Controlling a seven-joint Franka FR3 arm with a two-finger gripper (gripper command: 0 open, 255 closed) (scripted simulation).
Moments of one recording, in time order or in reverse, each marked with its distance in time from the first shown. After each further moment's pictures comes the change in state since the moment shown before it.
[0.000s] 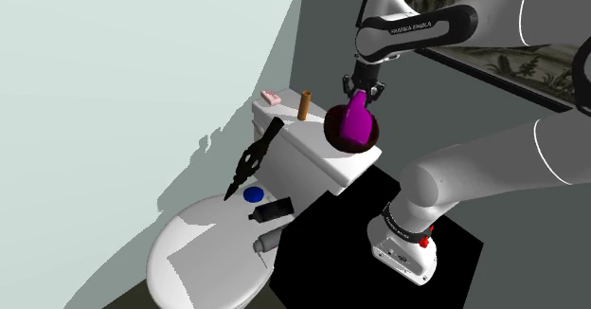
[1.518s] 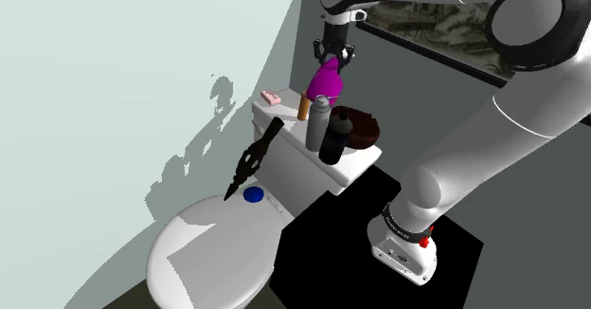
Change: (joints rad) arm 0.046 0.380 0.069 0.534 0.043 -0.167 0.072
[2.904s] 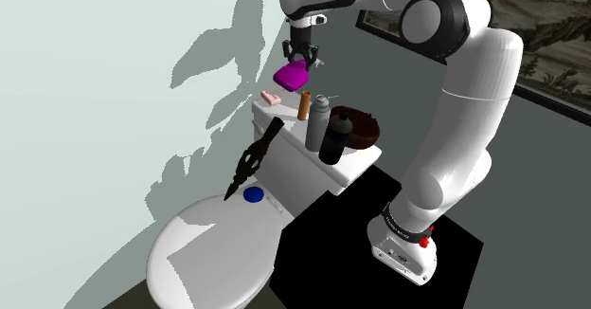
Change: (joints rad) arm 0.042 0.453 0.028 0.444 -0.015 0.000 0.074
